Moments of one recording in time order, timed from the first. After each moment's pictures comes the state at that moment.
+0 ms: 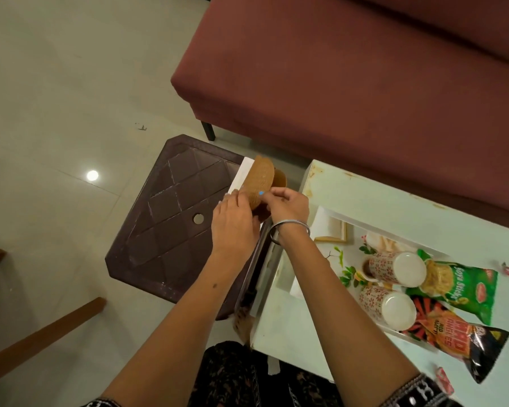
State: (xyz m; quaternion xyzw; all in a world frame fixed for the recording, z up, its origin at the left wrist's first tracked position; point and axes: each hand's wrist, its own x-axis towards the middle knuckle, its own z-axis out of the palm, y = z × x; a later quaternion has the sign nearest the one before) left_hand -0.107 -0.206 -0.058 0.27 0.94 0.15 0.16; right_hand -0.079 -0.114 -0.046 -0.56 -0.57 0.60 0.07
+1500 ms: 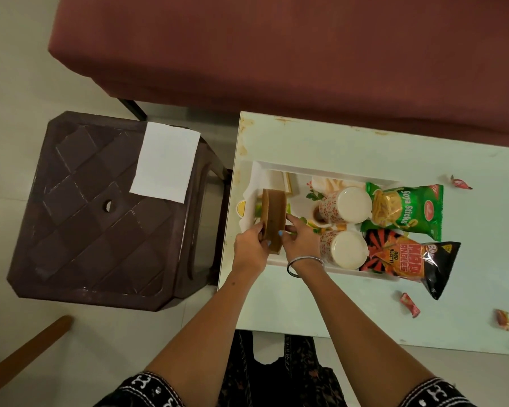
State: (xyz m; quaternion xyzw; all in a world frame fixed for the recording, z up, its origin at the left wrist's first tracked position) left_hand 0.056 -0.148 -0.165 0.20 0.83 0.28 0.44; right_hand 0.126 -0.075 -0.145 -0.58 -0.67 0.46 -0.04
